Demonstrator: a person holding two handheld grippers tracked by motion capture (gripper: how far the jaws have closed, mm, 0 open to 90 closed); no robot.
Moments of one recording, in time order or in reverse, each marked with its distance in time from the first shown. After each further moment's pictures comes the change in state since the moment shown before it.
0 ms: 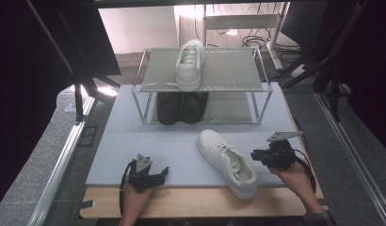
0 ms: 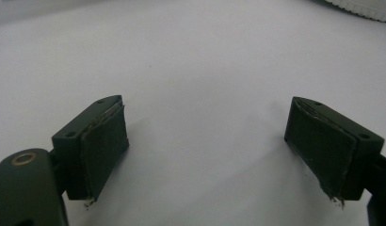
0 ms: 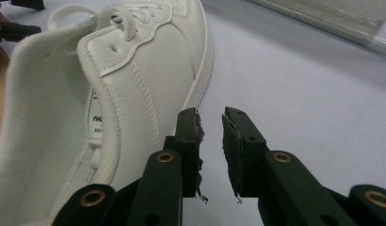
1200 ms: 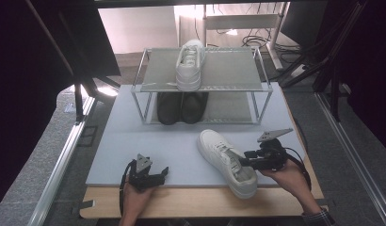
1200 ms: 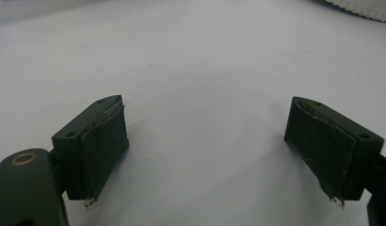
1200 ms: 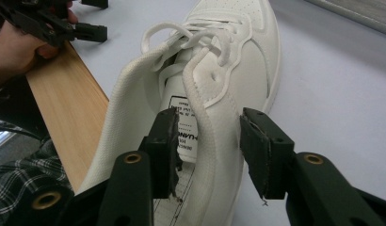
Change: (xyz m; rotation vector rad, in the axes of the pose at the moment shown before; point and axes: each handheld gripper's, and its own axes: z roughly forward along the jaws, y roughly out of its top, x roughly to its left) left arm 0.000 0.000 0.000 0.000 0.000 0.003; right arm 0.027 0.021 0.006 0.049 0.154 -0.045
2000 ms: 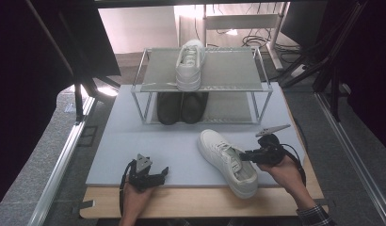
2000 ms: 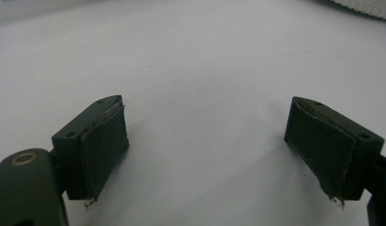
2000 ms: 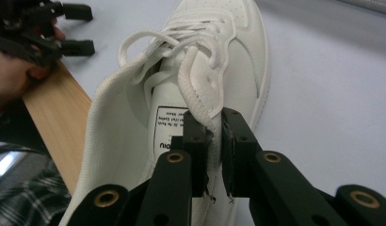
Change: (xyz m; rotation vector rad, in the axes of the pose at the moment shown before) left arm 0.000 0.000 0.000 0.000 -0.001 -0.003; right arm -0.010 0.007 0.006 0.016 -0.004 0.129
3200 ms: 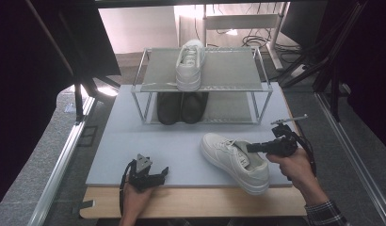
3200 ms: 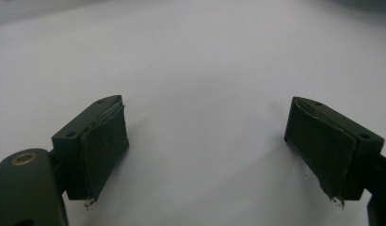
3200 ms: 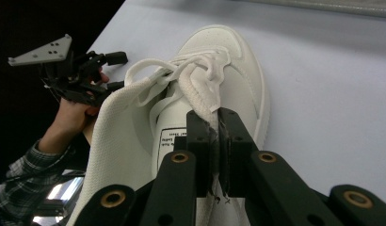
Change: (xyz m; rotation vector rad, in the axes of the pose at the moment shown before) left arm 0.000 0.000 0.000 0.000 0.001 0.000; right arm -0.016 0.013 -0.034 -0.063 0.131 0.190
